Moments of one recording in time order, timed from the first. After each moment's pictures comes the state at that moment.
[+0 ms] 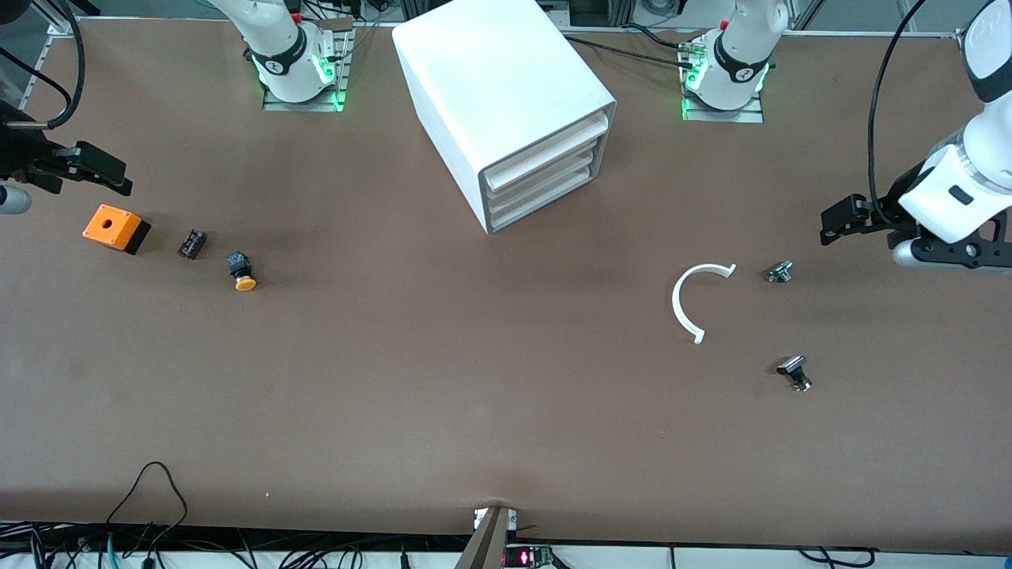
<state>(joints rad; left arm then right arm) 0.20 0.12 -0.28 -1.59 0.01 1.68 -0.03 0.03 0.03 -0.05 -1.56 -0.02 1.52 0.00</state>
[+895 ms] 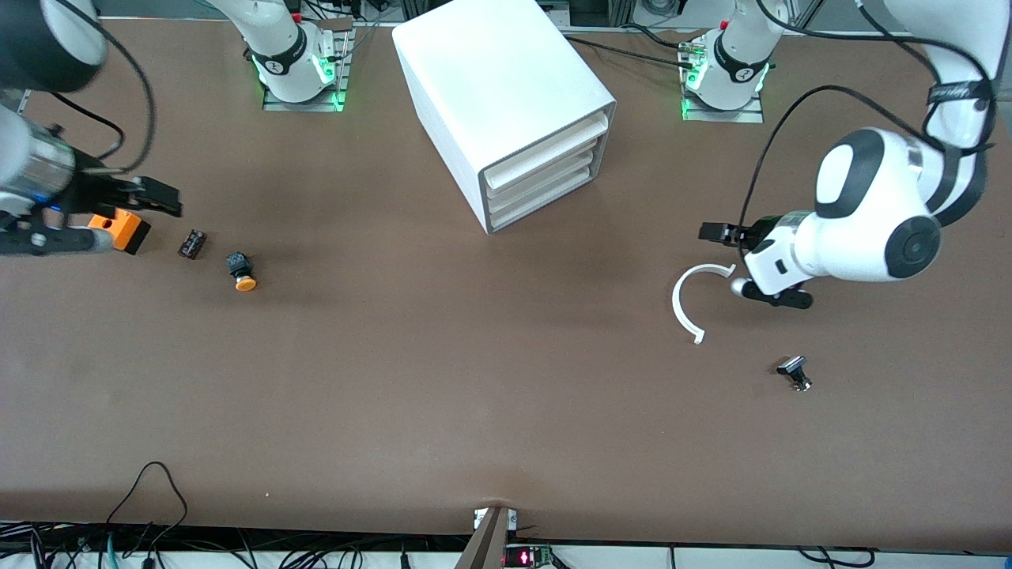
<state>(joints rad) 0.17 0.33 -0.34 -1.81 -0.24 1.69 0.05 0.12 0.16 -0.04 -1.56 -0.02 1.52 0.00</state>
